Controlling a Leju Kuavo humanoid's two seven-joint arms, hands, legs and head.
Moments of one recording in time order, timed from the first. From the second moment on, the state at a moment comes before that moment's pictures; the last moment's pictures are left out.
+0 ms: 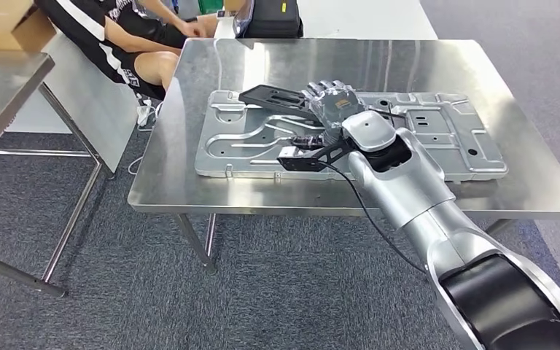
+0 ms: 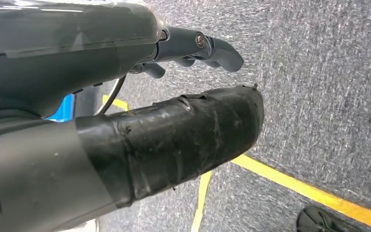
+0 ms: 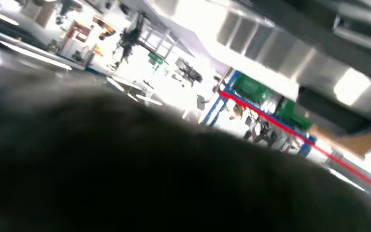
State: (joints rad) left arm -0.06 -0.18 1.42 -0.49 -1.16 -0.06 -0.06; right arm -1.13 0.03 0.79 -0.80 1.22 0.21 -0.11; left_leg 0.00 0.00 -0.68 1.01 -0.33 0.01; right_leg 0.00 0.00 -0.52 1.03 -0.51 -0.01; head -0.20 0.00
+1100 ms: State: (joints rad) left arm -0.06 -0.18 1.42 -0.49 -1.16 -0.06 -0.06; right arm -1.14 0.04 0.79 -0.80 1.22 0.21 -0.11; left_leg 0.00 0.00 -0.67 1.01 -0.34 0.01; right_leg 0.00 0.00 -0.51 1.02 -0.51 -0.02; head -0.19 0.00
